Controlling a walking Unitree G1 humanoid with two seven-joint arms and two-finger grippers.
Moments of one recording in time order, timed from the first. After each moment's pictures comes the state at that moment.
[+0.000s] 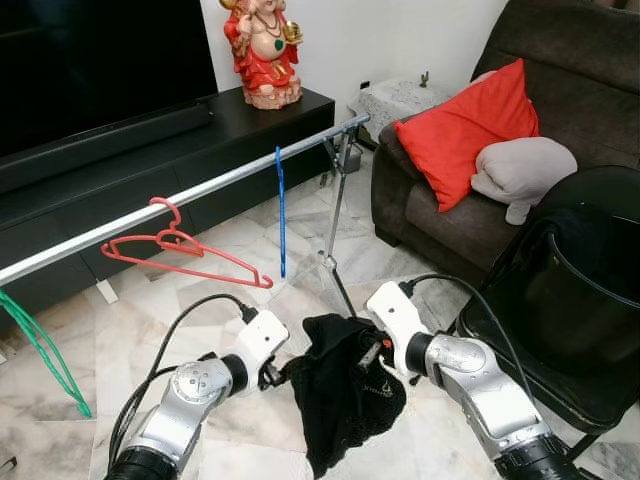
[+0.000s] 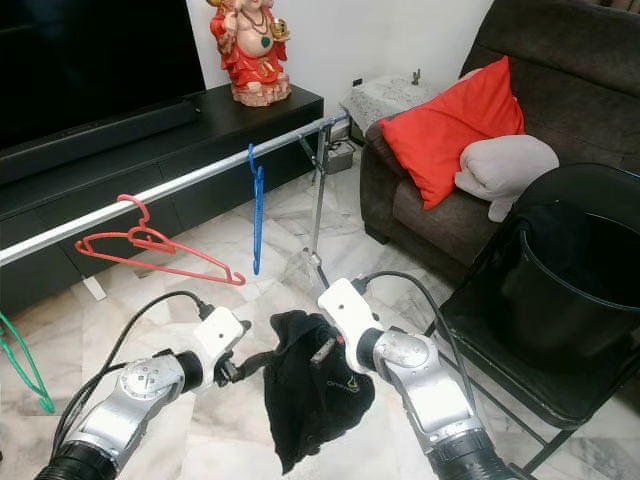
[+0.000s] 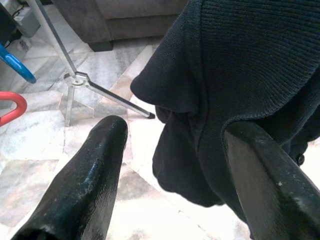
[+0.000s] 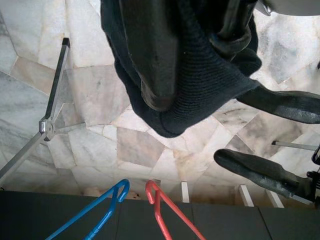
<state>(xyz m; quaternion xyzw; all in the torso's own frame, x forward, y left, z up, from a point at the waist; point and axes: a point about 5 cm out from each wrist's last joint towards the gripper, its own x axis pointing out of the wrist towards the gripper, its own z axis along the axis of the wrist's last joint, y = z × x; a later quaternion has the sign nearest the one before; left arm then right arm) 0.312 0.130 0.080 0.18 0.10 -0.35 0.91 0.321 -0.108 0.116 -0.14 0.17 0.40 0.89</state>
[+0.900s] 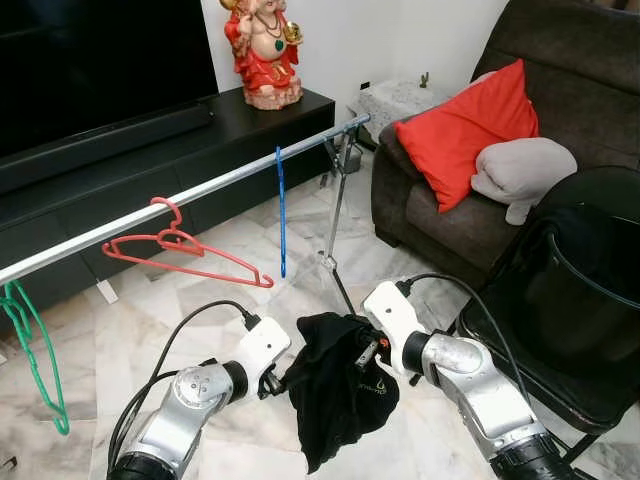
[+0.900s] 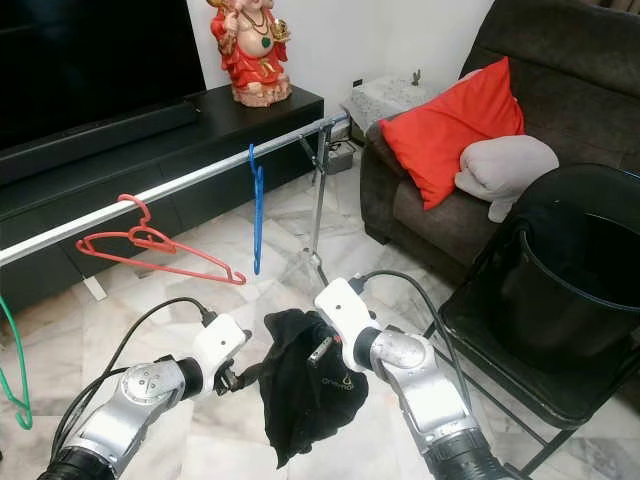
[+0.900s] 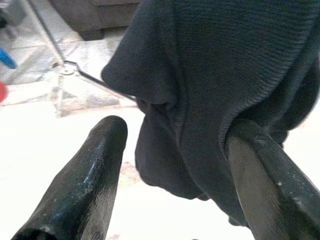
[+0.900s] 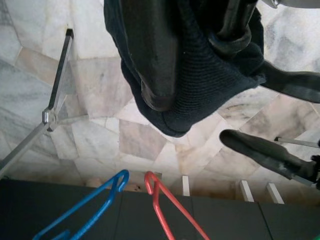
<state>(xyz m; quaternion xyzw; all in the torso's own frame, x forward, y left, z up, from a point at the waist) 0.307 0.130 0.077 0.19 0.12 -0.36 0.91 0.322 -0.104 0.117 -0.15 0.15 0.40 0.89</state>
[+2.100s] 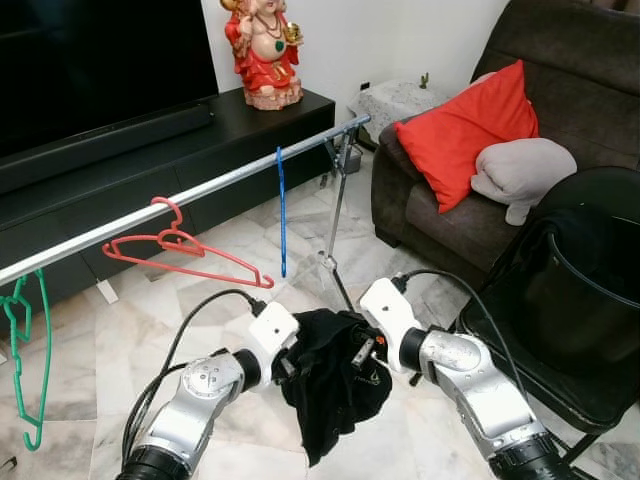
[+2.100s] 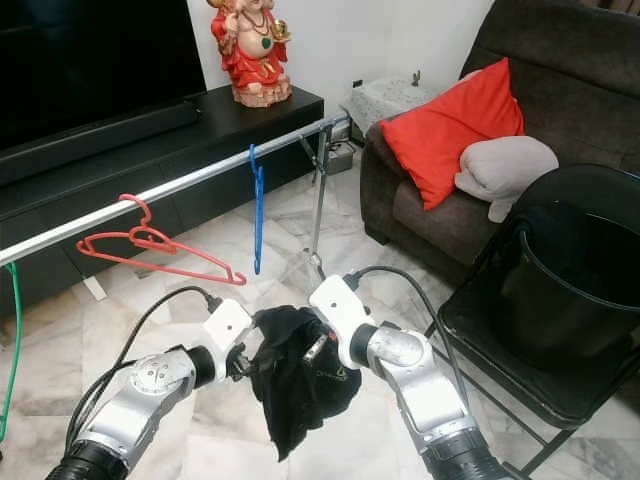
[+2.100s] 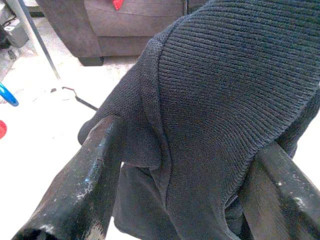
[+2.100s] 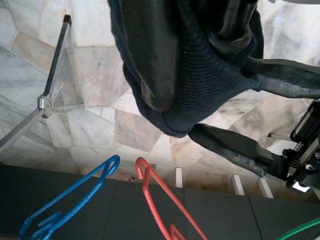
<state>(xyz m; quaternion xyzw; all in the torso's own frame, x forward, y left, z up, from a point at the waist) 0.311 0.114 0.092 0.13 0.08 -0.37 0.92 0.321 -0.099 0.123 -0.15 0.14 0.42 0.88</state>
